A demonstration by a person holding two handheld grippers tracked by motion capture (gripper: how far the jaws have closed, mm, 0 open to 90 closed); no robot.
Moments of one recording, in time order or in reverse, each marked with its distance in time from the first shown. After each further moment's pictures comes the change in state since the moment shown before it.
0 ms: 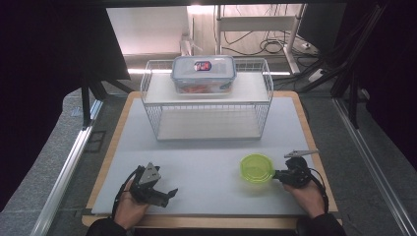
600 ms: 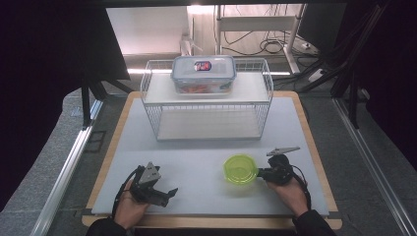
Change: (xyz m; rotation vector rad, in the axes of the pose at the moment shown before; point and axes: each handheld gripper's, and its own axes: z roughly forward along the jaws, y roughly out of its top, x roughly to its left) left arm 0.001 0.000 0.001 0.005 -0.002 -0.006; right arm 0.030 0.019 0.032 0.006 0.060 -0.047
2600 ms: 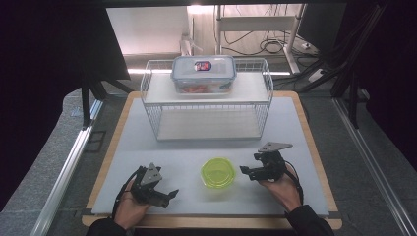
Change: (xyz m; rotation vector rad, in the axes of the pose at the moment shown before) left arm -0.003 0.000 0.002 0.009 0.001 0.024; right arm 0.022 0.023 0.001 -0.123 -0.071 -0.157
